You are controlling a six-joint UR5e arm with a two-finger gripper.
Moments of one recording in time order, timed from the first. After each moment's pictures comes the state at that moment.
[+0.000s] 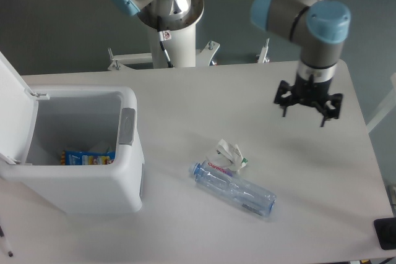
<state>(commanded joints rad) 2.73 -1.86 -1.83 -0.89 1.47 1.11</state>
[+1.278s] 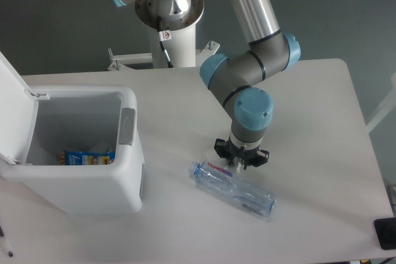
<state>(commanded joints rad) 2.55 -2.05 -1.73 -0.94 1.56 0.83</state>
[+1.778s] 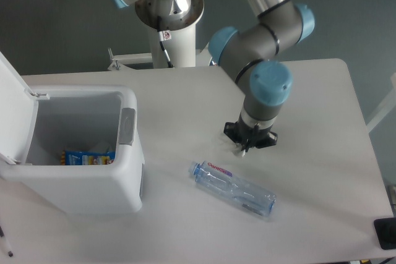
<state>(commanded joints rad) 2.65 -1.89 -1.57 -1.18 1.34 0.82</state>
